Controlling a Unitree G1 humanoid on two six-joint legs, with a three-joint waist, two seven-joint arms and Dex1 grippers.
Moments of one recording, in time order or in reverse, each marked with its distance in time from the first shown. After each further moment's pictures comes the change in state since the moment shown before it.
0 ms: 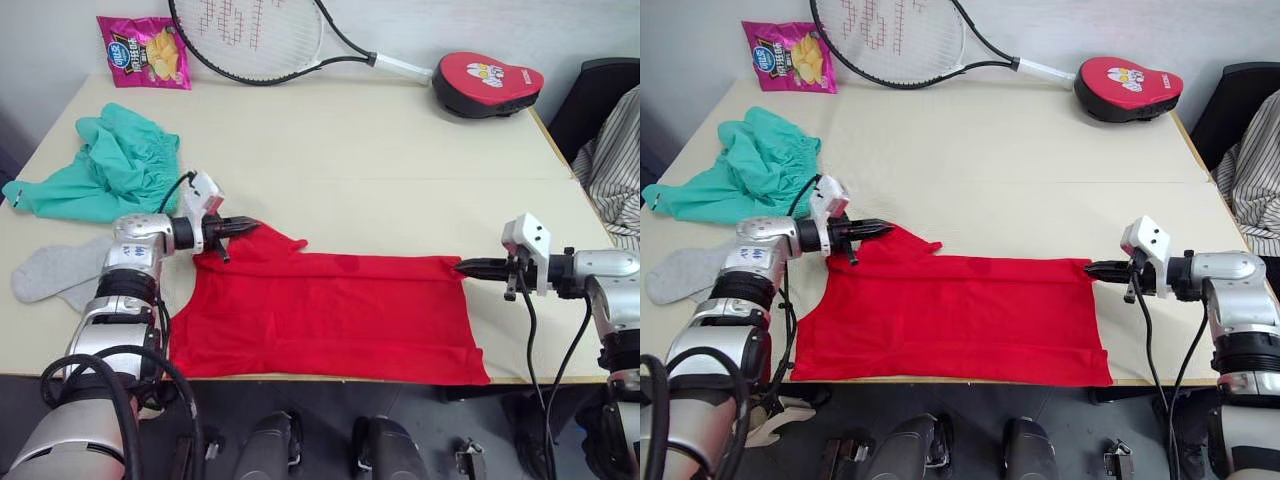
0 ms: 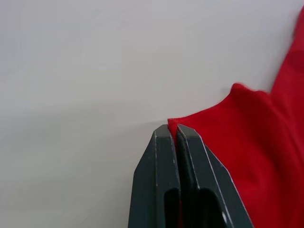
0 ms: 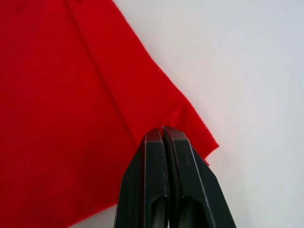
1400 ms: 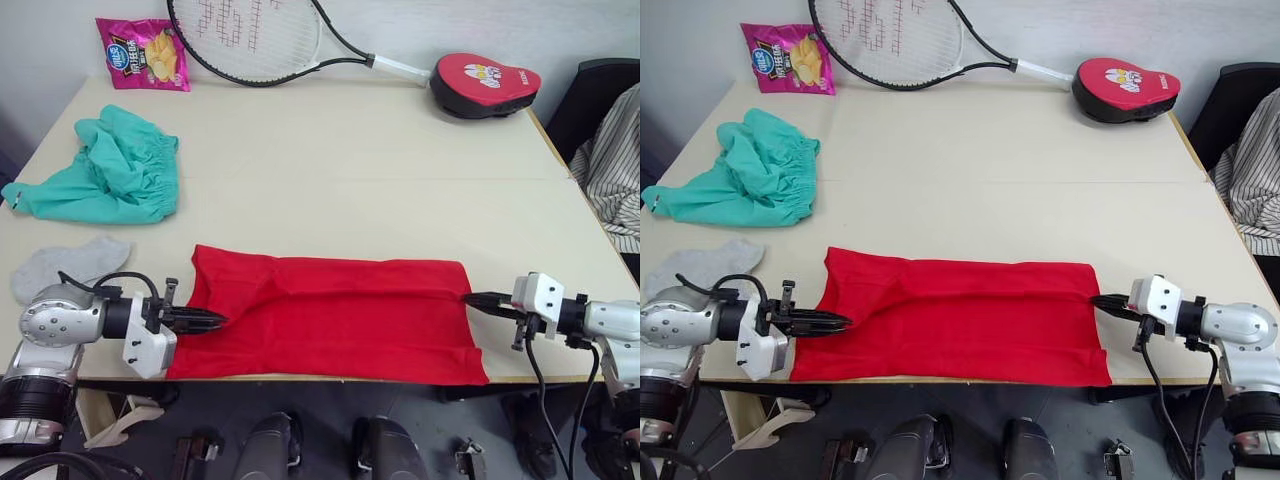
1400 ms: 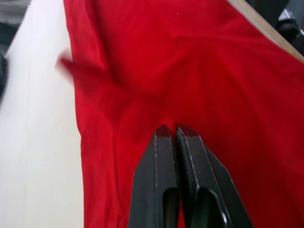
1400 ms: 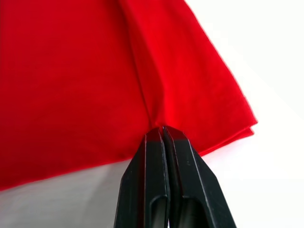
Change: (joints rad) left arm 0.661 0.316 -0.030 -0.544 -0.070 -1.018 -0.140; right arm 0.281 0.036 -0.069 -0.010 0.007 -0.538 -0.095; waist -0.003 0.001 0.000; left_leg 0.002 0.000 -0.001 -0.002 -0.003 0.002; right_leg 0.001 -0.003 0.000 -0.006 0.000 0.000
